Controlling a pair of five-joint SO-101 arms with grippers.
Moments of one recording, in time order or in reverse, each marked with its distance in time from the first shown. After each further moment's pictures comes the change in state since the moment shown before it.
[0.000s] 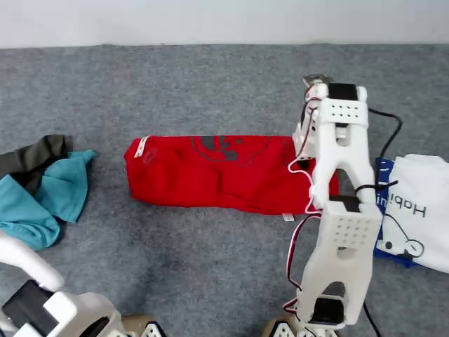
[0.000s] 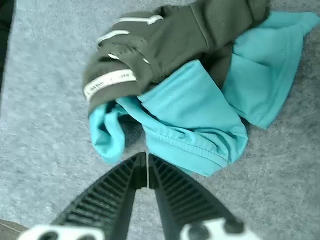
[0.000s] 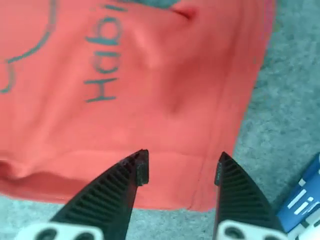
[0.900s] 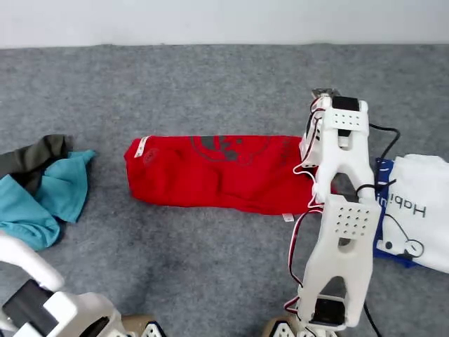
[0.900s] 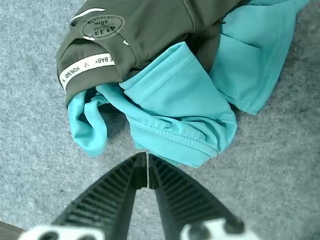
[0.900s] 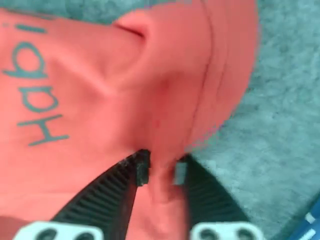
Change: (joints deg) left arm 0.0 0.0 3.6 0.0 0.0; right arm 1.5 10.5 -1.1 -5.7 -0.2
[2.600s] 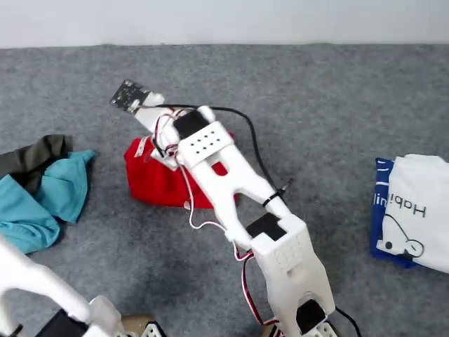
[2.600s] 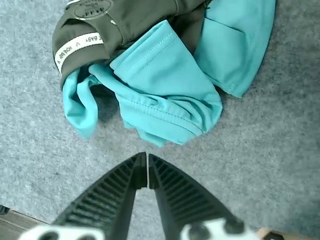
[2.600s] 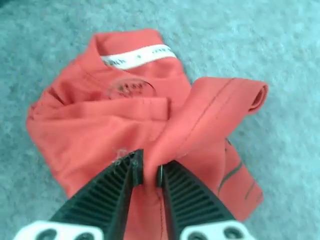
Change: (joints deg) left arm 0.0 -17.4 14.9 0.0 0.0; right arm -43.6 -14.1 1.1 -20.5 16.4
